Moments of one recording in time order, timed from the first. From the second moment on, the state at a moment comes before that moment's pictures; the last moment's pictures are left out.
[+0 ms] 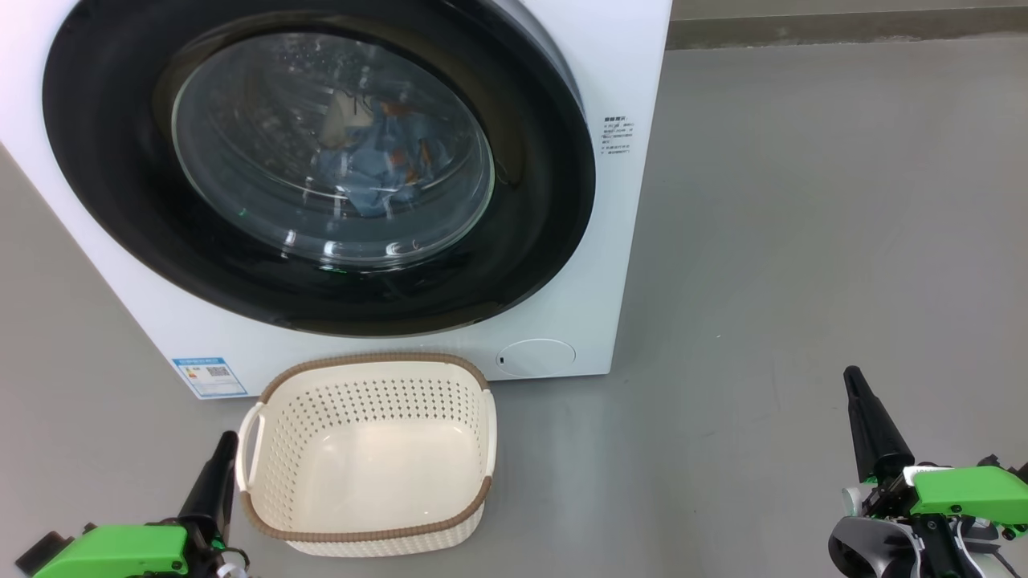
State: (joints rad) left arm -0.06 0.04 0.08 0.15 -1.60 -0.01 0.11; right arm -0.14 -0.33 0.25 0.22 1.95 0.13 -0.19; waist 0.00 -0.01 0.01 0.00
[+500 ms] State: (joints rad) left arm -0.06 0.04 0.08 0.15 -1.60 -0.01 0.11; right arm -0.14 -0.35 0.28 0.20 1.96 0.13 -0.22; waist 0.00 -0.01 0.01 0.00
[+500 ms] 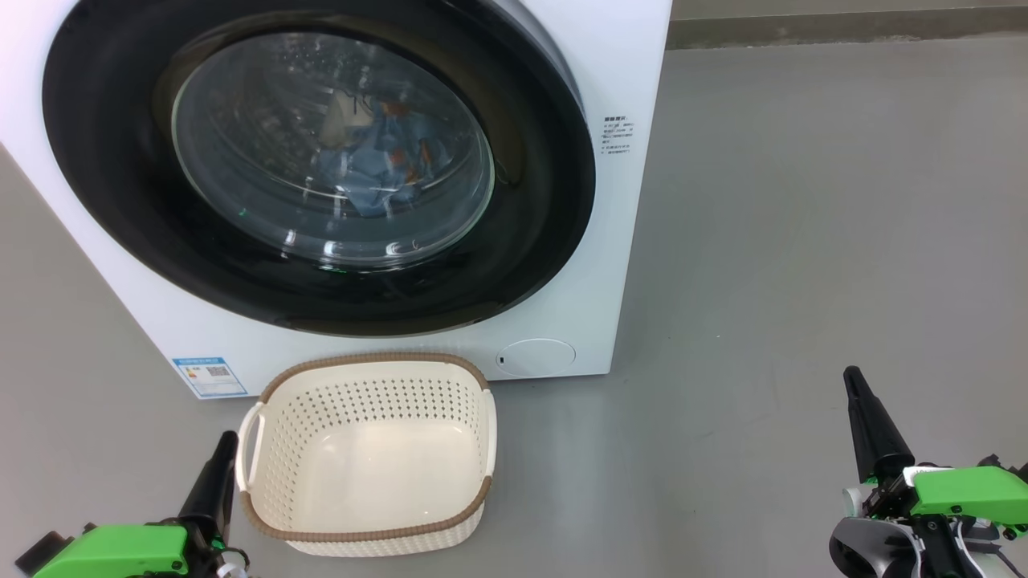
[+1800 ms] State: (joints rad) left arm -0.06 0.04 0.08 0.15 -1.60 -0.01 0.11; right arm -0.14 -0.38 0.32 0.18 2.00 0.13 -0.25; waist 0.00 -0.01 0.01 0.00
